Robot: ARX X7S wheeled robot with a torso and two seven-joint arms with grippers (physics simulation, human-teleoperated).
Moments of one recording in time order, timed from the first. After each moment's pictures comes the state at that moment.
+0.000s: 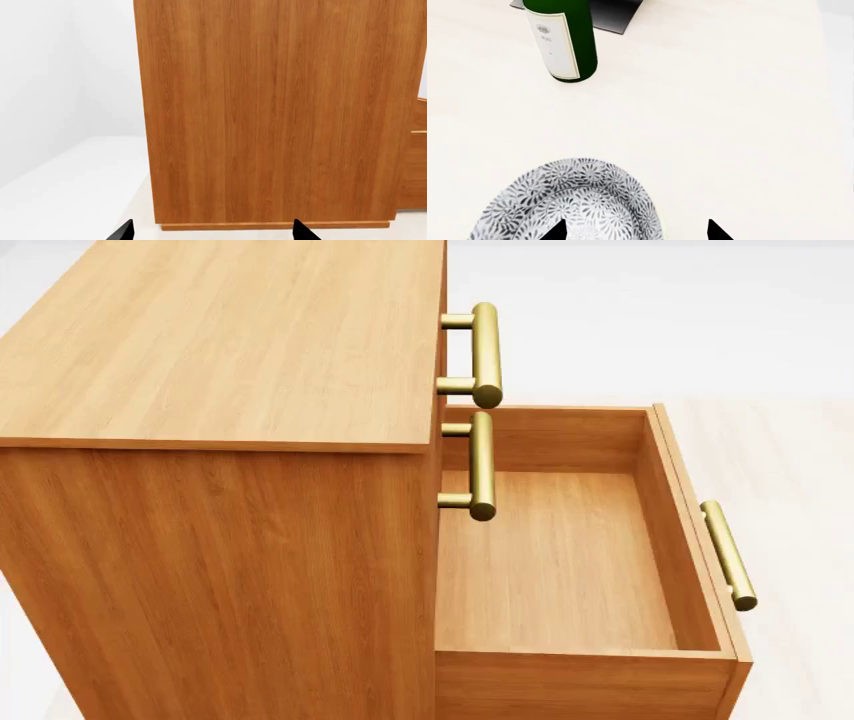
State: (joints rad) left arm 0.39 -0.41 0.42 0.21 -0.10 0.39 -0.53; right arm 0.57 0.52 0.60 0.26 0.43 0.99 0.72
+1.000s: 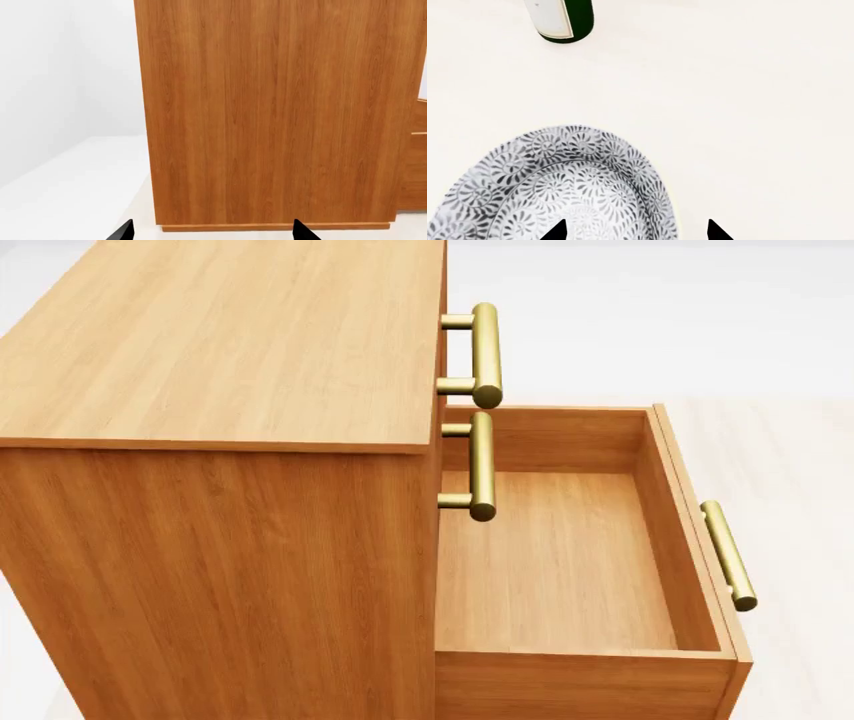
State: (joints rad) left arm 0.39 -0.42 0.43 0.23 -0.11 0.38 -0.55; right arm 0.61 0.53 0.60 0.46 0.42 0.92 0.69
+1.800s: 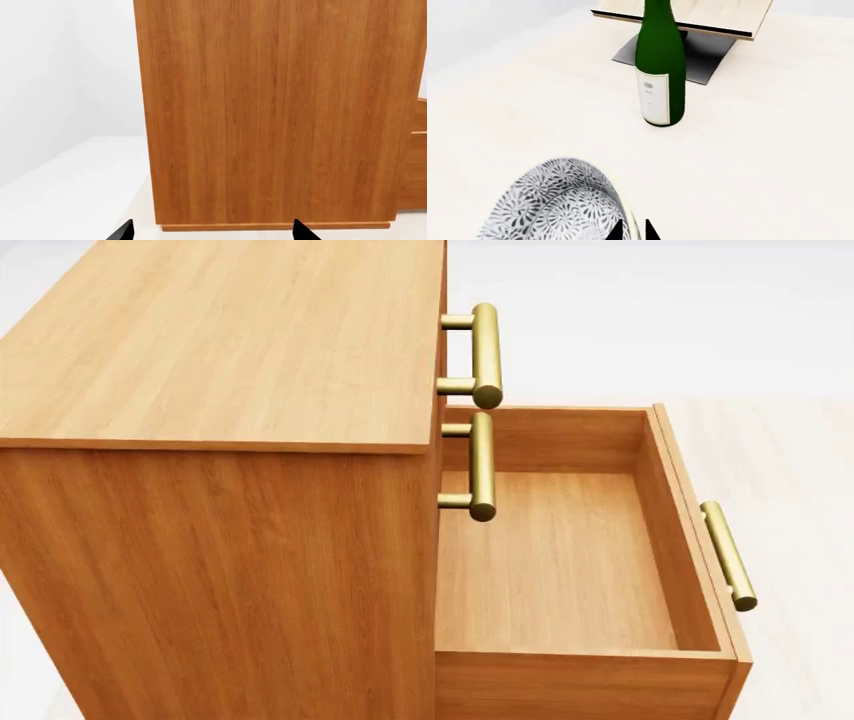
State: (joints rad) left arm 0.38 -0.42 0.44 0.22 -0.11 0.39 -0.55; right arm 0.54 0.52 0.52 0.18 0.48 0.88 0.52
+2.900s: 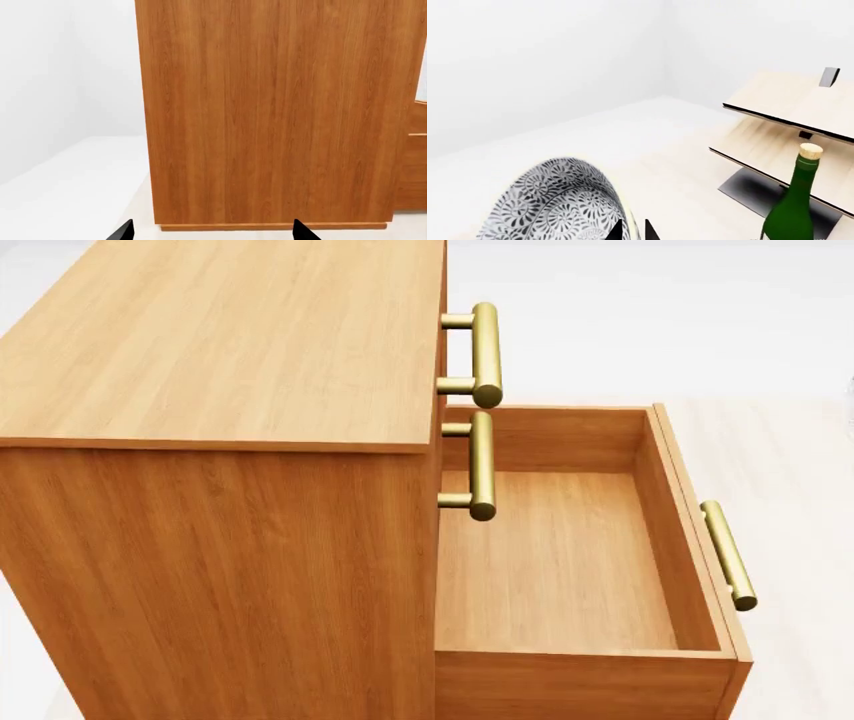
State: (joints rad) left arm 0.38 -0.44 0.45 0.22 -0.12 0.40 -0.56; right arm 0.97 0.56 0.12 0.12 0.45 0.95 0.45
